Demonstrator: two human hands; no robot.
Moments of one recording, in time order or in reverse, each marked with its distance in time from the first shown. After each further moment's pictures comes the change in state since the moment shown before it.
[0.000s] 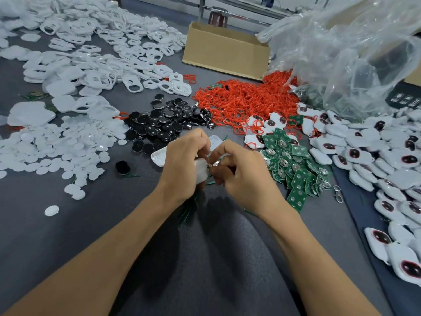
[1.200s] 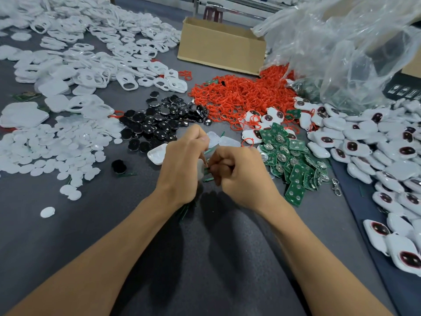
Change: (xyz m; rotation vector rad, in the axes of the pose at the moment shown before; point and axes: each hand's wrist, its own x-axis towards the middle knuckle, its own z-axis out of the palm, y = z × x) left_hand -0.004 0.001 0.001 0.244 0.004 0.120; right_hand -0.001 0.005 0.004 -0.017 0.015 0.023
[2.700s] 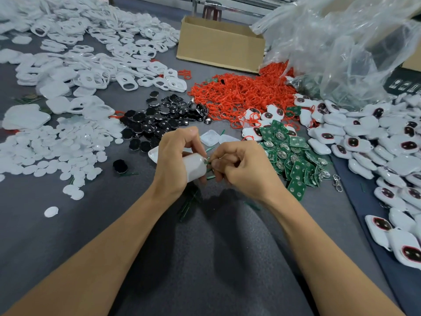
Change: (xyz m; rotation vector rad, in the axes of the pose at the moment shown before) left_hand 0.001 -0.005 -0.004 -0.398 -0.005 -0.162; right_hand 0.001 0.004 -0.005 0.318 -0.053 0.145
